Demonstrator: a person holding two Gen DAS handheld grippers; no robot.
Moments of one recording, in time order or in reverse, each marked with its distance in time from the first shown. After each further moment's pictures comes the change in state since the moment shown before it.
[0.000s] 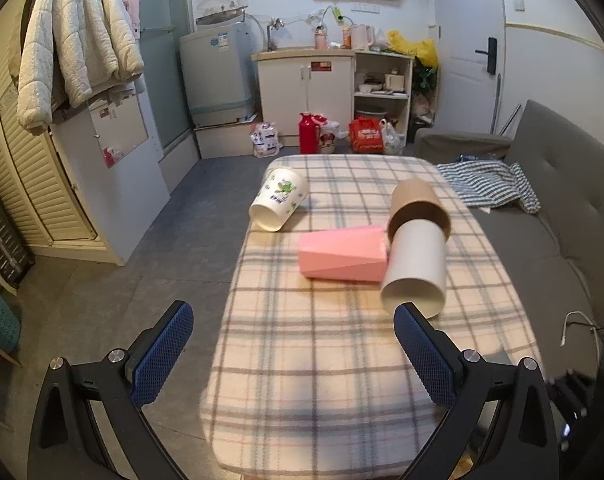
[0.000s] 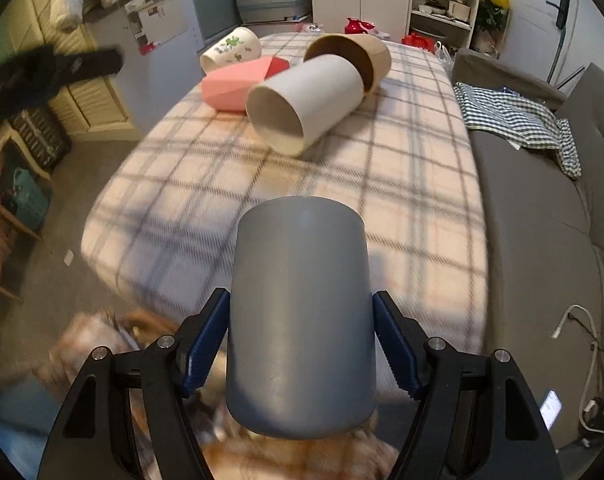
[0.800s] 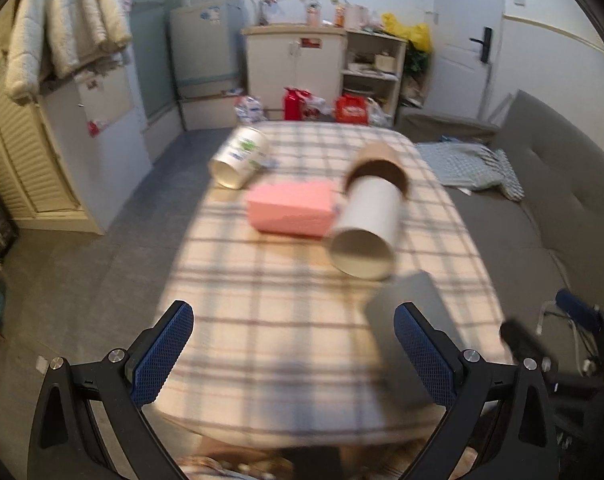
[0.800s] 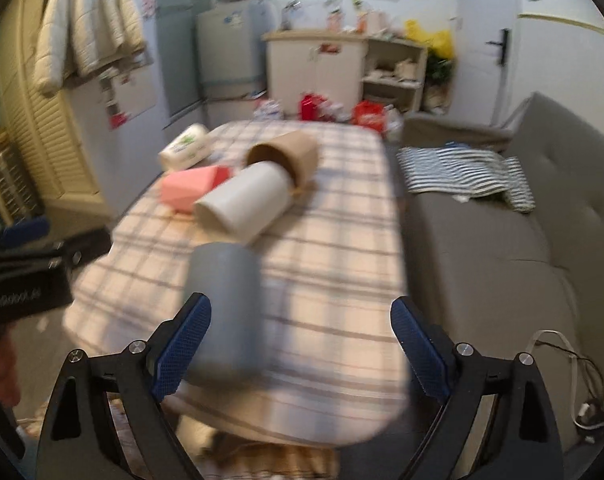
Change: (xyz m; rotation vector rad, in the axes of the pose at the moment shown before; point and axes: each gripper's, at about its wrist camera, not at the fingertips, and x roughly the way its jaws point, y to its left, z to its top) left arm -0.007 -0.051 -0.031 -0.026 0.100 -0.092; right arm -0.074 -0.043 -0.010 0.066 -0.307 -0.216
